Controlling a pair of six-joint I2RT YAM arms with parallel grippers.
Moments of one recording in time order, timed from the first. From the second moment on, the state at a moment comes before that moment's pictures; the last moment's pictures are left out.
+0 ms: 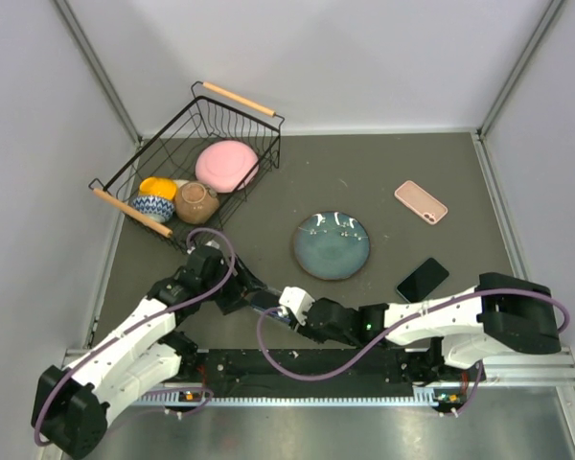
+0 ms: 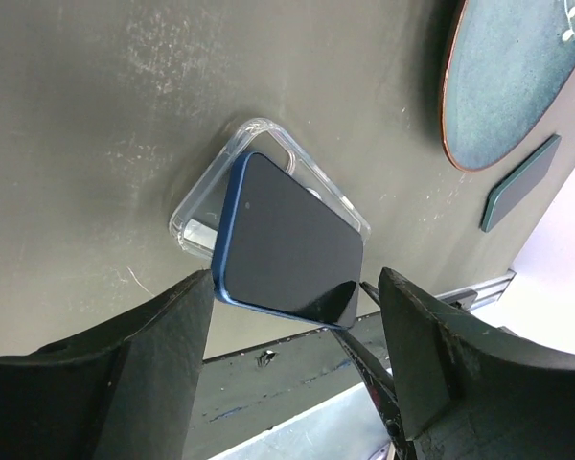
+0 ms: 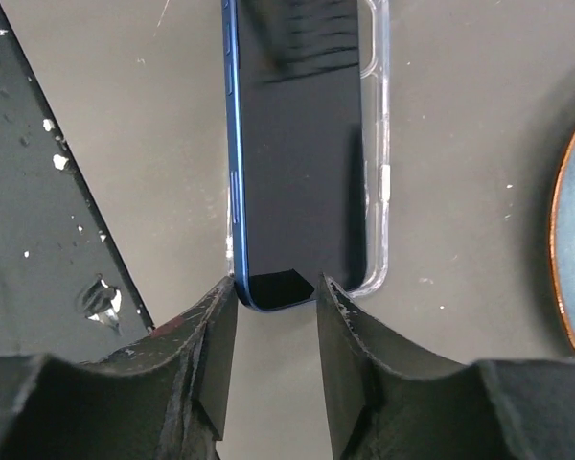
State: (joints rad) left arm -0.50 0.82 0.46 -0.50 0.20 -1.12; right arm 1.41 1.38 0.57 0.12 0.30 0.06
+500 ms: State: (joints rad) left arm -0.53 0.76 0.42 -0.52 0.13 -1.12; right arm 1.42 1.38 0.57 0.10 0.29 0.16
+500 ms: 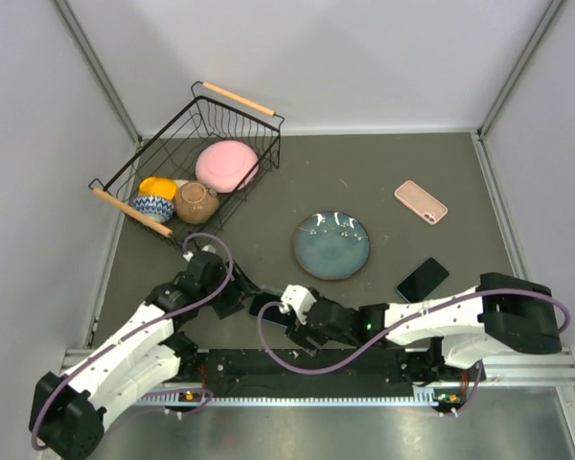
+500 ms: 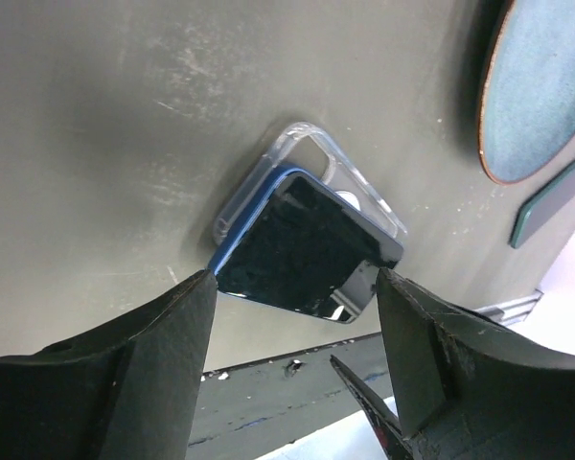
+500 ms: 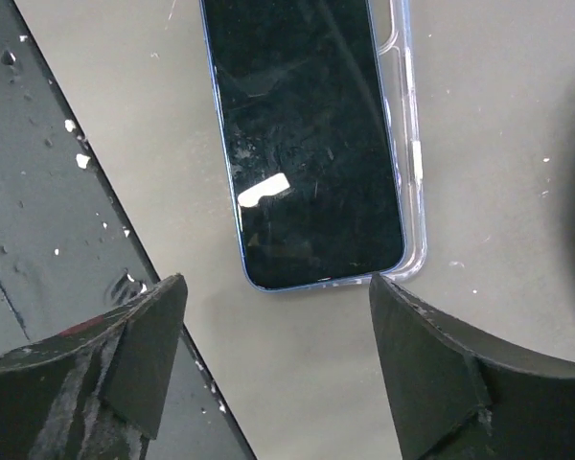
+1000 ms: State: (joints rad) left arm -0.53 0.71 0.45 -0.66 0.02 -1.10; right arm 1.29 1.47 0.77 0.04 0.14 0.09
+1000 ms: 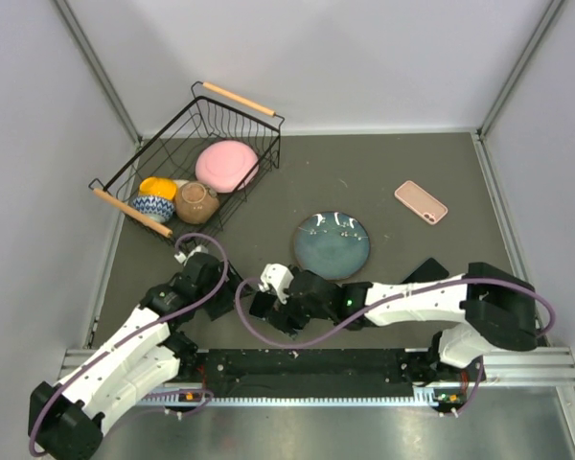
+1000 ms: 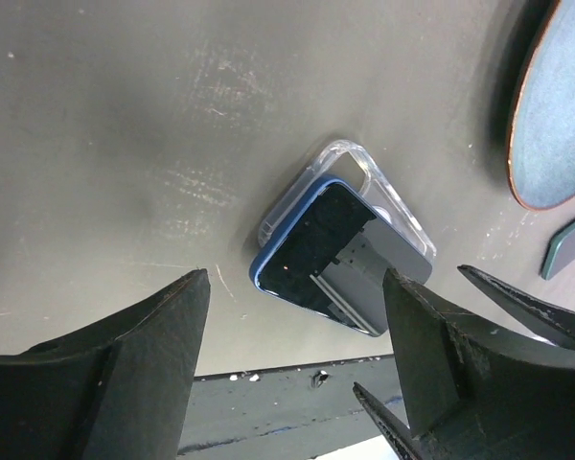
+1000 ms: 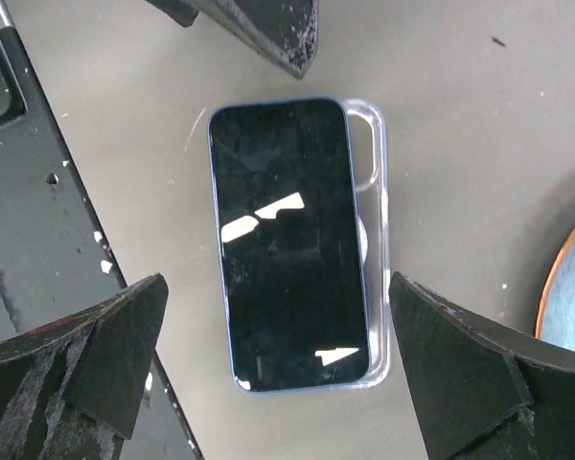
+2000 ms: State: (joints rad) left arm -0.53 0.67 0.45 -0.72 -0.04 -1.09; right arm 1.22 1.69 0.84 0.06 0.08 0.08
